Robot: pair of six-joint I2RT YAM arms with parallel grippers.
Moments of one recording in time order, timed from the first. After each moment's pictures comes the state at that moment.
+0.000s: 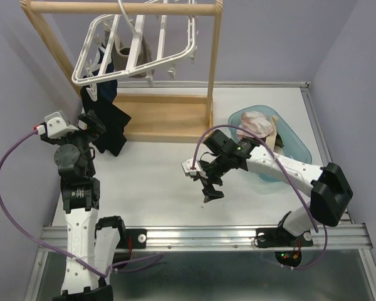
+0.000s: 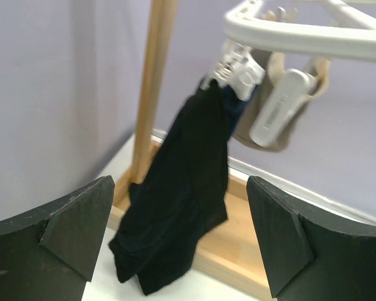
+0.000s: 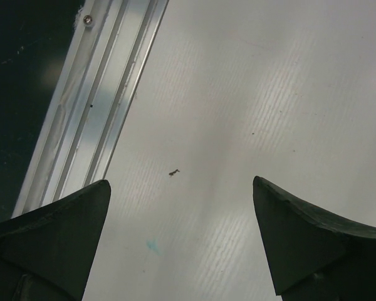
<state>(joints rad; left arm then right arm) 0.11 0.62 0.76 0.02 -0.21 -0.25 0.85 1.52 1.17 -0.75 -0.77 -0.85</state>
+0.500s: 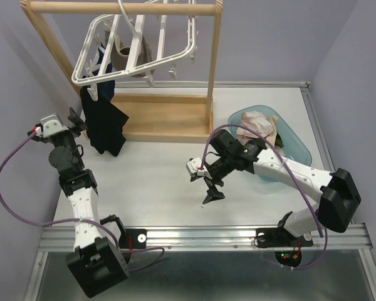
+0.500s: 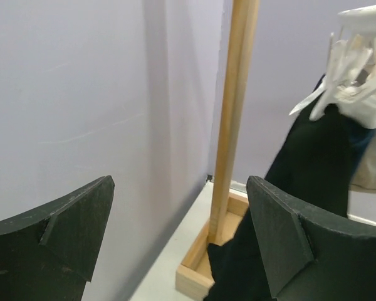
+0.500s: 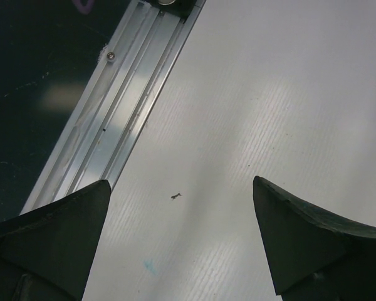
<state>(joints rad) 0.42 0.82 0.55 0.64 -0.02 -0.07 0.84 1.45 1.12 -0.68 -0.90 -0.87</state>
